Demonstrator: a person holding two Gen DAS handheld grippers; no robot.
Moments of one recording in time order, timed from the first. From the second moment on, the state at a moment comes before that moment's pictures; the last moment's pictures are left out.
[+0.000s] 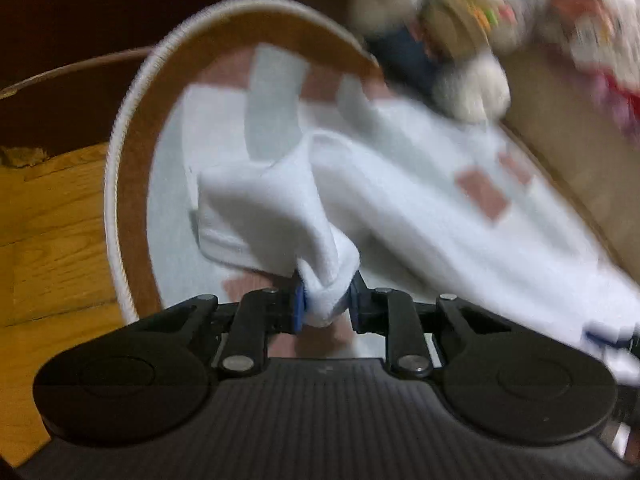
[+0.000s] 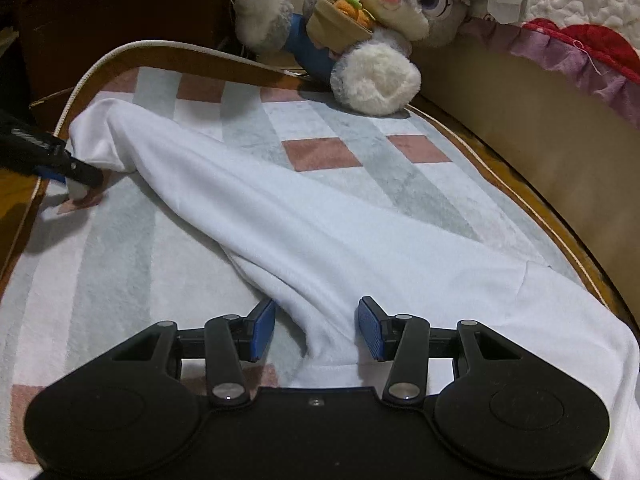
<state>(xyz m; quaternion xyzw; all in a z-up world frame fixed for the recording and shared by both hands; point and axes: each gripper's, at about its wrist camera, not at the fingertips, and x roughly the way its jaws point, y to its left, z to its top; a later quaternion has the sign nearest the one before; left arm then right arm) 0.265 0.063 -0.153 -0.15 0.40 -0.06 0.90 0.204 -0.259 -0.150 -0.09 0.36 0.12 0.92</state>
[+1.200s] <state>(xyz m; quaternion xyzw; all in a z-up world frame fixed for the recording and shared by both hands) 0.267 0.048 -0.146 -0.04 0.42 -0.02 0.91 0.181 -0.261 -0.149 -0.03 0.43 0.07 0.90</state>
